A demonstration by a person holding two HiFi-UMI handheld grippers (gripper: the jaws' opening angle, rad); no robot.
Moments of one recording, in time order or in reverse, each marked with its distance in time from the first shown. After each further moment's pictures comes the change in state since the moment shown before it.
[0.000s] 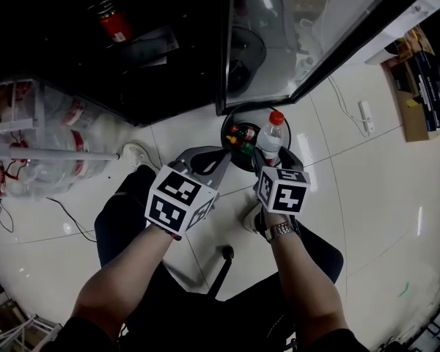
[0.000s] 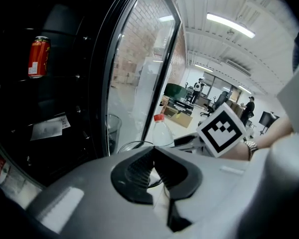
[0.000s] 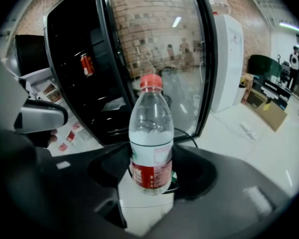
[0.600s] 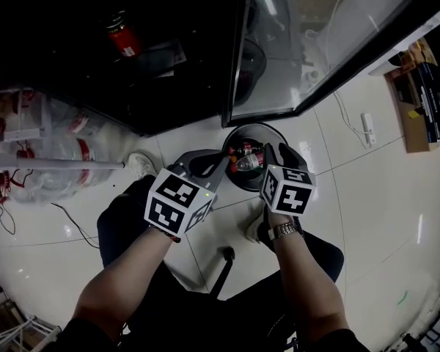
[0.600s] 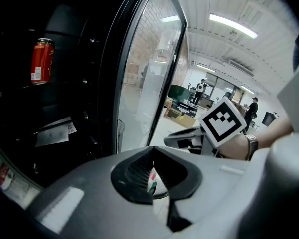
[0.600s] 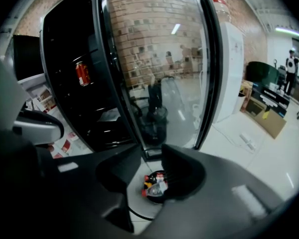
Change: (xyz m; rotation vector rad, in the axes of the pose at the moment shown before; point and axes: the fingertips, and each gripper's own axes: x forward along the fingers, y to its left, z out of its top) left arm -0.008 0.033 0.021 -0.008 -0.008 0.028; right arm 0.008 0.003 0.058 -0.005 -0.077 -0.031
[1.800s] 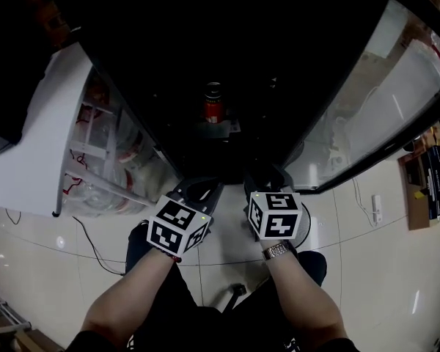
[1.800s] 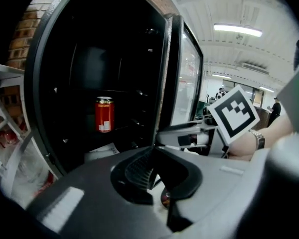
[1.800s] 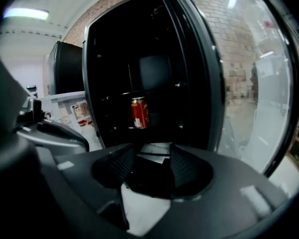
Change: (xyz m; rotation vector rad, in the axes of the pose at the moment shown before) left arm -0.143 0.106 0.074 -0.005 -0.194 0.256; right arm -0.015 0.212 0.161 -0.254 -0.259 0.331
